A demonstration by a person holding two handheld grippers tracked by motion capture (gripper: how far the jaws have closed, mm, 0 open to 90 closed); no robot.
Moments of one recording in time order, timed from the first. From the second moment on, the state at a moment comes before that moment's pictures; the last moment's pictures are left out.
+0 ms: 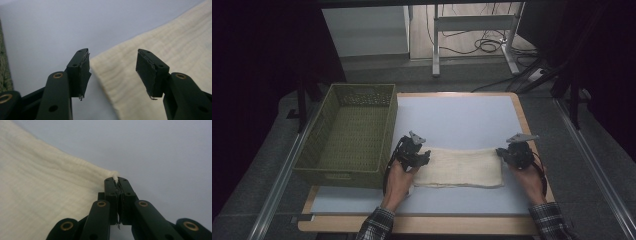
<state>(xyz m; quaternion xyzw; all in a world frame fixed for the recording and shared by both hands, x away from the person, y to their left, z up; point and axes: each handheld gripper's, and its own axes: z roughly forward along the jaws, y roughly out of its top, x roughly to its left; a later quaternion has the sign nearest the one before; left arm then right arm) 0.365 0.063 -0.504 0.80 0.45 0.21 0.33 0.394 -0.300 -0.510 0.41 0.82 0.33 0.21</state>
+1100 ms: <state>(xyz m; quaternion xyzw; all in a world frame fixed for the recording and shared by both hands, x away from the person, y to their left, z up) 0.402 0.070 -0.531 0.79 0.49 0.19 0.31 0.338 -0.311 -0.512 0.42 0.83 0.33 0.15</state>
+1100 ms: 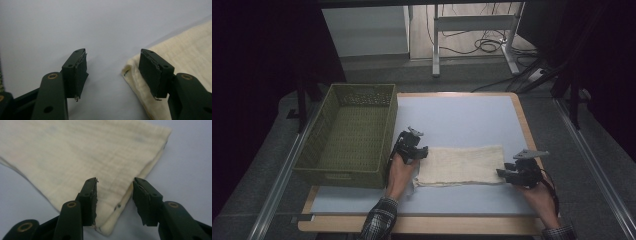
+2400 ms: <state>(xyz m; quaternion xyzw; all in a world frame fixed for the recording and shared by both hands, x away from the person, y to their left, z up) 0.395 0.074 -0.544 0.79 0.46 0.17 0.36 0.328 -0.260 -0.505 0.33 0.85 0.39 0.11</state>
